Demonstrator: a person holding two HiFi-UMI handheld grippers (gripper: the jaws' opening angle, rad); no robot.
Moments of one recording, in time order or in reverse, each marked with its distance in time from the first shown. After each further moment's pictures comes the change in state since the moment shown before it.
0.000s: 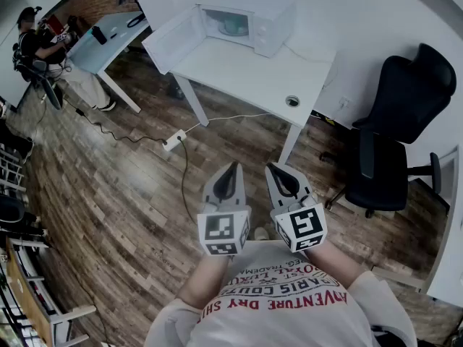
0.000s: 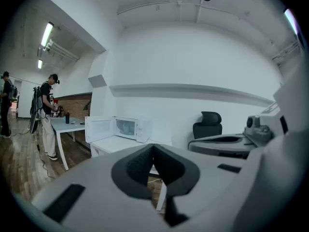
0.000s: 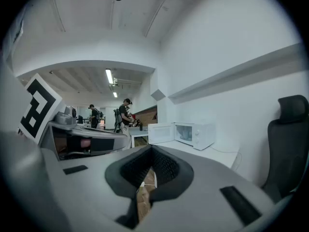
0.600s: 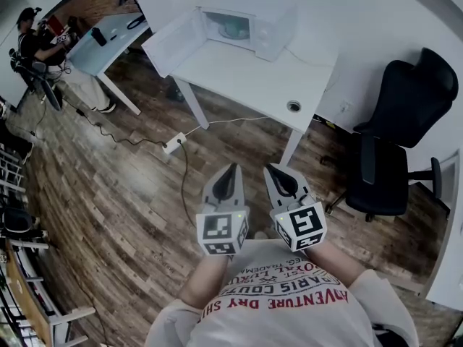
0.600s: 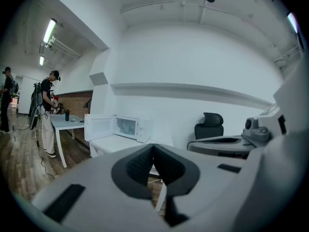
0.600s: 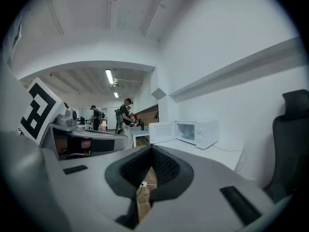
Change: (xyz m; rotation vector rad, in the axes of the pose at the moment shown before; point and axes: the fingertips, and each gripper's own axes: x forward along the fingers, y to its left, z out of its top) left arm 0.016 0.007 -0.006 -0.026 0.001 0.002; right arm 0.017 -0.009 -0.008 0.027 0.009 0.027
